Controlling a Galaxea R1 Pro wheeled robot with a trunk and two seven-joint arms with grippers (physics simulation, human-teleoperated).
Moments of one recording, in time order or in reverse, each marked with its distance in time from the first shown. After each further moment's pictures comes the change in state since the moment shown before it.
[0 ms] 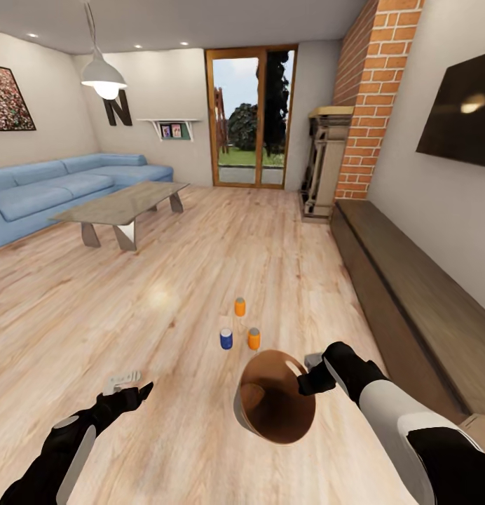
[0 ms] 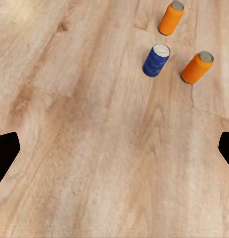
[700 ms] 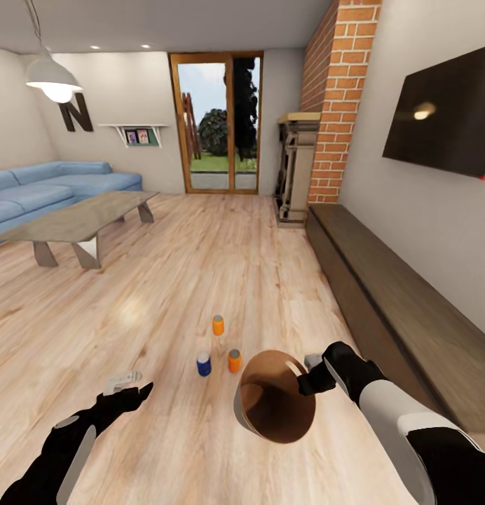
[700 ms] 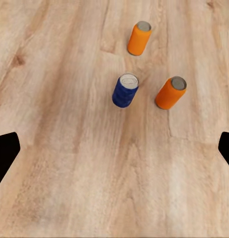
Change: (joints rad) left arm 0.000 0.000 -0.001 0.001 0.000 0.000 0.002; right arm 0.000 0.000 0.000 0.000 0.001 0.000 0.000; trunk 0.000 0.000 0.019
